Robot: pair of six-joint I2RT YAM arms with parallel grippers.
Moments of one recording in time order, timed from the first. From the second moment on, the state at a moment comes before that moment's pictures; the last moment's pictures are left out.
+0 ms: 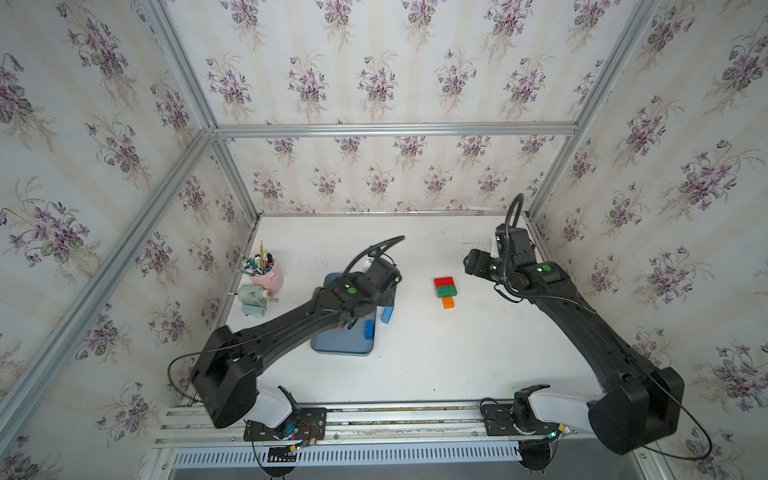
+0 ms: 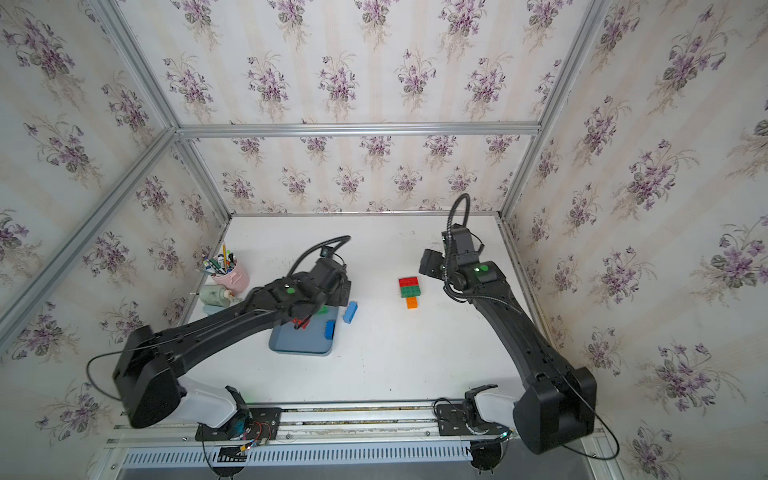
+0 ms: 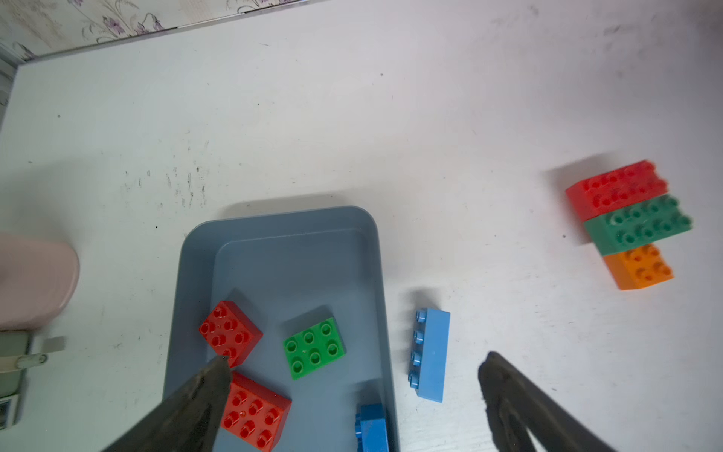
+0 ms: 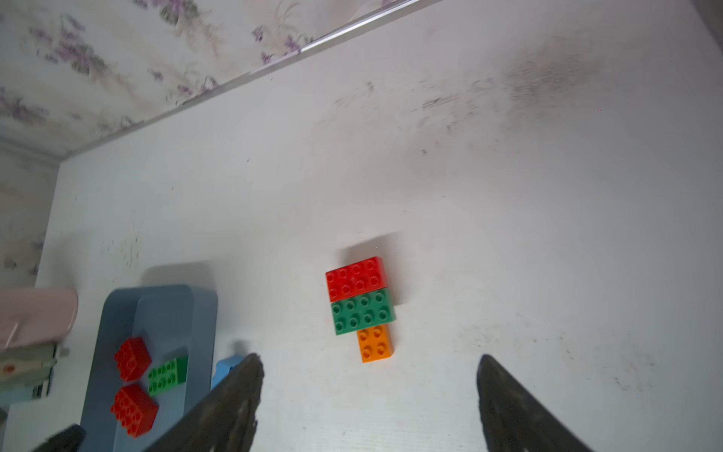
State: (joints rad) left arm -0.72 1.38 1.09 -0.61 -0.43 -0.47; right arm 0.35 1.32 1.17 -0.68 0.02 0.45
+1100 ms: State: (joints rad) left arm -0.42 0.79 0.82 -0.79 -0.02 -0.45; right arm 0.96 2.16 1.70 -0.95 0.12 -0.17
